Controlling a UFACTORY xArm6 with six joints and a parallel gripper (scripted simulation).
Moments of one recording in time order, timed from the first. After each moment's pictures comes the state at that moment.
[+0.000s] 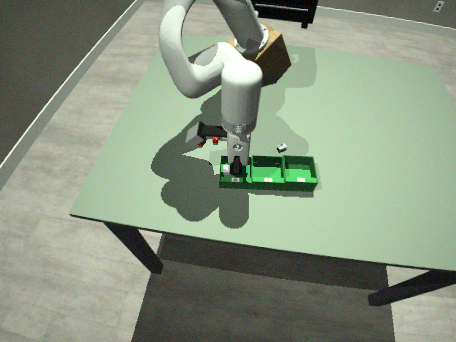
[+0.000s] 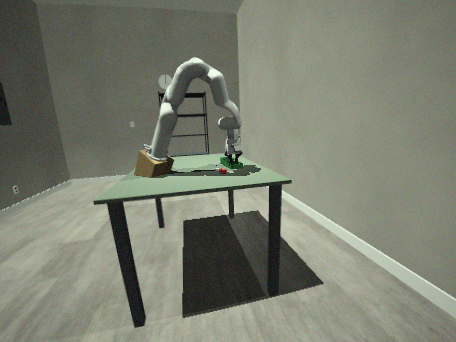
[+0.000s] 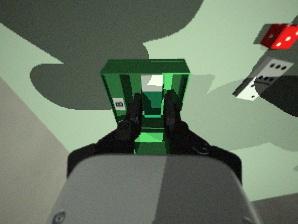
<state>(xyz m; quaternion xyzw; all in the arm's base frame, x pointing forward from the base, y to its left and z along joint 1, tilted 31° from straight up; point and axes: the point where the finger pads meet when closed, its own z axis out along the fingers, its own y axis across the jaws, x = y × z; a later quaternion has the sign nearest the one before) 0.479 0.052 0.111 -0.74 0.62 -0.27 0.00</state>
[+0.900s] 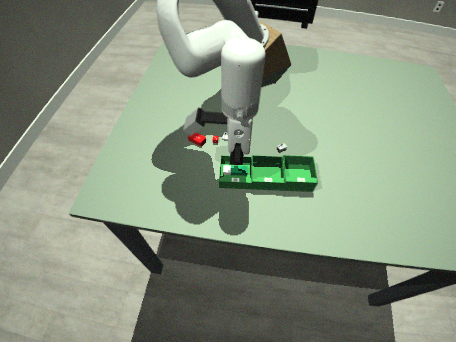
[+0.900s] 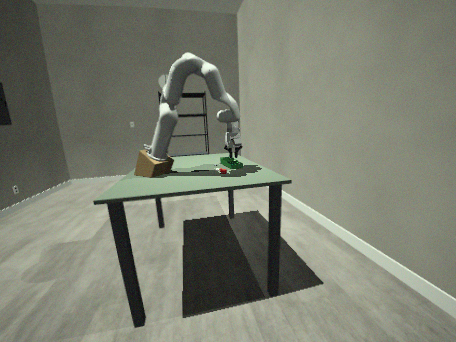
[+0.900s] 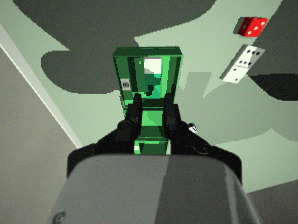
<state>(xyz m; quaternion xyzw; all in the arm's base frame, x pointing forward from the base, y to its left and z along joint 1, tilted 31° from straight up) 0.462 0.066 0.148 -0.74 0.62 -0.27 0.00</state>
